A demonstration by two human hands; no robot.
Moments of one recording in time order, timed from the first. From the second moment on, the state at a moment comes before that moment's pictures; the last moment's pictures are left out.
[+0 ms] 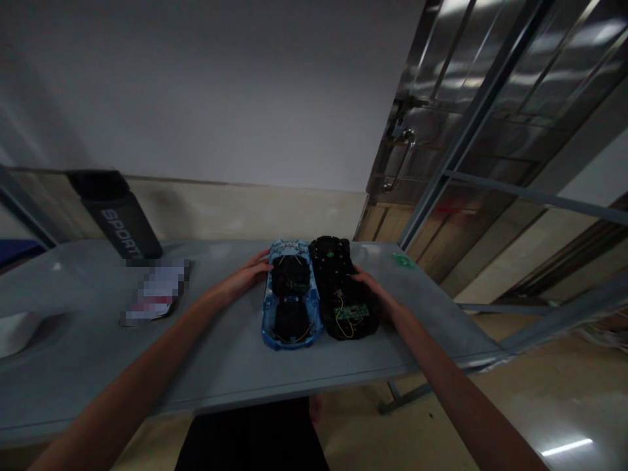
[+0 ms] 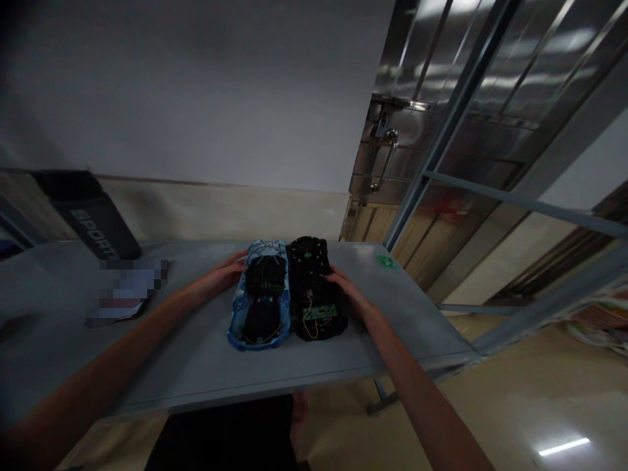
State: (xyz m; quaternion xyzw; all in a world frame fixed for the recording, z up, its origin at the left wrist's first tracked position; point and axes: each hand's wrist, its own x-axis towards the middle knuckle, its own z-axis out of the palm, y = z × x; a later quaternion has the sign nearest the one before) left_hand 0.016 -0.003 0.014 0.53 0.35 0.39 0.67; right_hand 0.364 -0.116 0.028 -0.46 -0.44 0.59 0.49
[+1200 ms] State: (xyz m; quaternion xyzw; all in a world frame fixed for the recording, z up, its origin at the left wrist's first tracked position) left_hand 0.017 -0.005 0.015 0.53 0.36 0.39 0.66; right_hand 0.362 -0.120 0.033 -0.47 -0.43 0.59 0.50
